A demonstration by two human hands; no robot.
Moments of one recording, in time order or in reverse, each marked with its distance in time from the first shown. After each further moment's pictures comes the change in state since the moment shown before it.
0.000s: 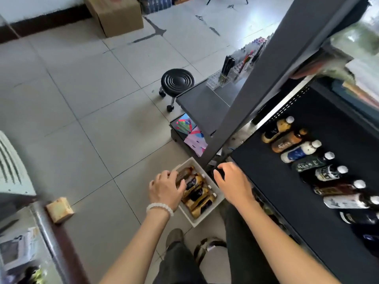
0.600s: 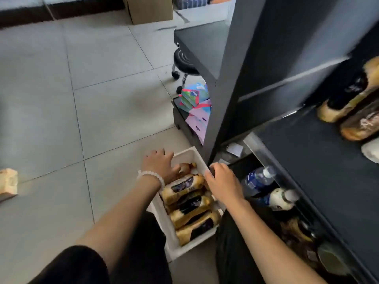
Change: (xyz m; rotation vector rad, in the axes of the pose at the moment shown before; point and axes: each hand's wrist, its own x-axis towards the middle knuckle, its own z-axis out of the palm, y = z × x) left_hand 0.168 -0.031 0.341 0.384 0.035 -0.077; right_hand 0.161 0.212 0.301 0.094 -0.115 -0.175
